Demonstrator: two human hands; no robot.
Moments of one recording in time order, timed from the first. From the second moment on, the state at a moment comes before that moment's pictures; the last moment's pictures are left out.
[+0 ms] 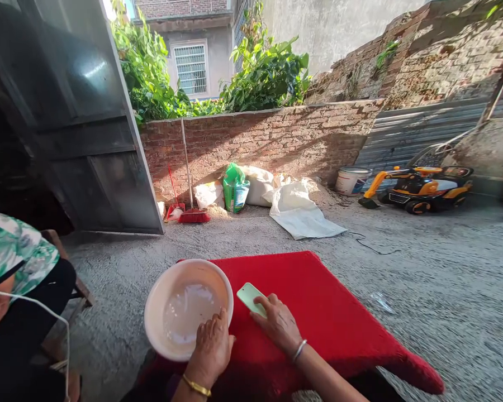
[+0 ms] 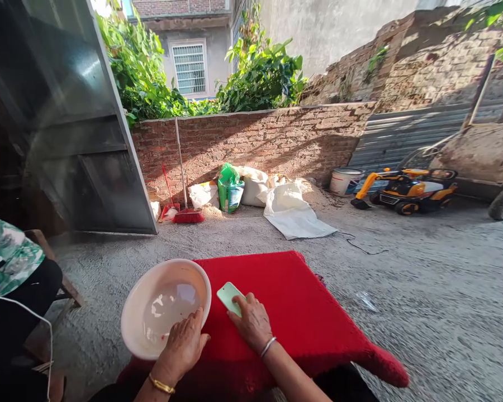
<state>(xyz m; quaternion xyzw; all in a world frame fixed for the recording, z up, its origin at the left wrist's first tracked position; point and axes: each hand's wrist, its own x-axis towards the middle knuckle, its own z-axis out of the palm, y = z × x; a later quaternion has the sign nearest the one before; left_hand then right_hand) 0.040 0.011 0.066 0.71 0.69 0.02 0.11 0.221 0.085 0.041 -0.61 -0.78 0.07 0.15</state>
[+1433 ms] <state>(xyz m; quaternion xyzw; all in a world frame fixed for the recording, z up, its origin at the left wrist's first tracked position) 0.063 0.025 0.026 0.64 0.77 0.01 0.10 0.252 0.216 0.066 -0.70 -0.69 0.04 0.19</state>
